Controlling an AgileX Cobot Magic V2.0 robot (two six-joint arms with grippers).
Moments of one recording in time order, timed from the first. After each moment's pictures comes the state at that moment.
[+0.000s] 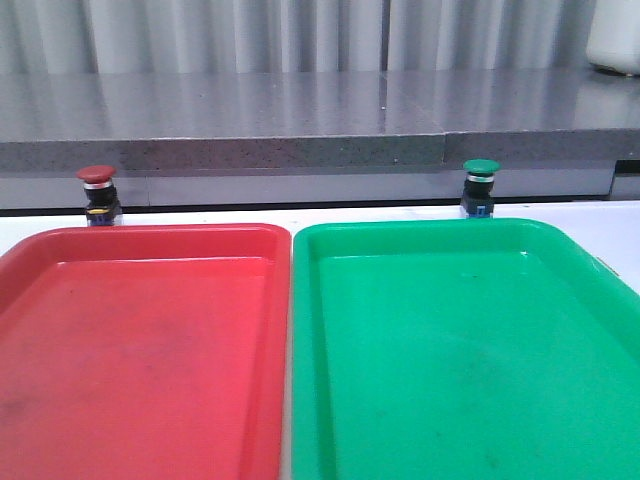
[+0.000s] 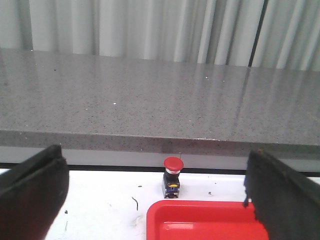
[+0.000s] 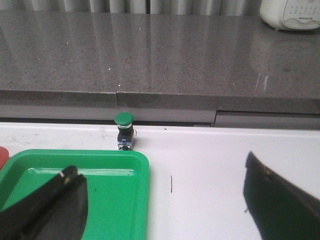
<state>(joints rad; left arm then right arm) -0.04 0.45 -0.44 -0.01 0.13 -0.09 0.03 0.42 -0.53 0.04 0.39 0.01</state>
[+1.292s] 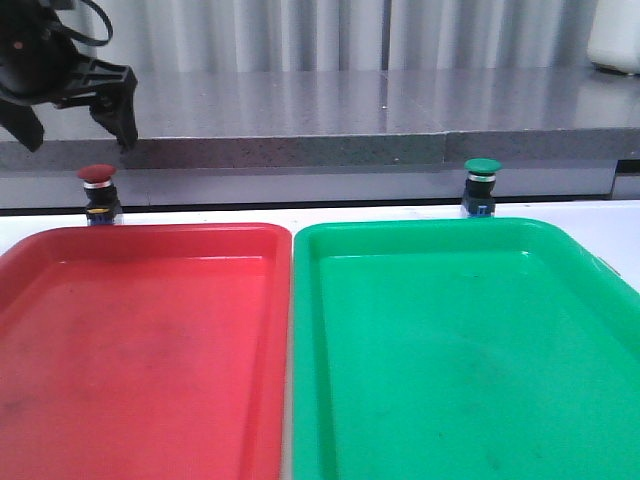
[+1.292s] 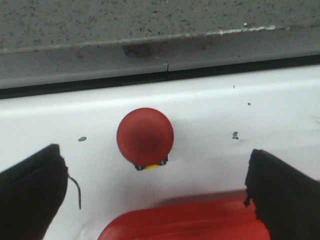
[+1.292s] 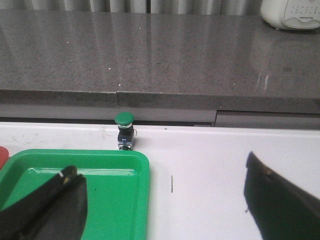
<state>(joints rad) -0.14 1.93 -1.52 0.02 0.58 -0.08 0.03 0.42 -0.53 0.04 0.39 0.01</state>
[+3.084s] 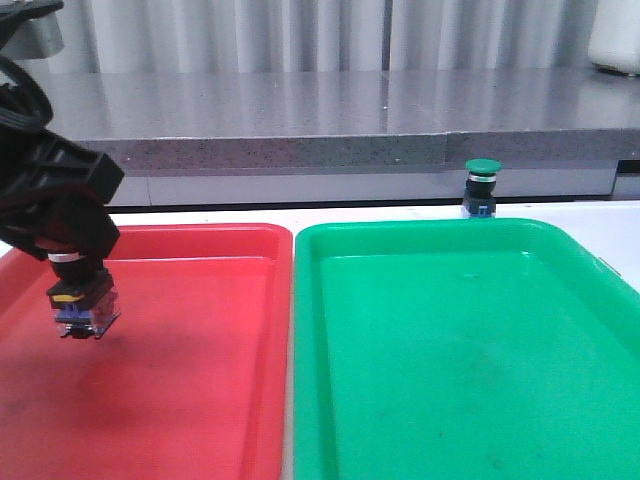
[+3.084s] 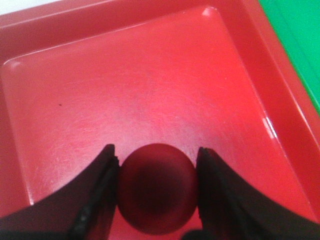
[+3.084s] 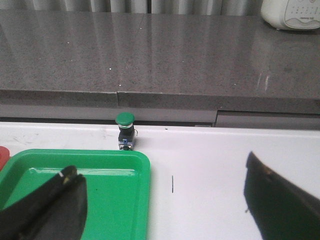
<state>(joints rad) -0.42 1.42 -0.74 -0.04 0.29 -0.09 0.03 0.42 -0.53 0.04 0.39 0.01</state>
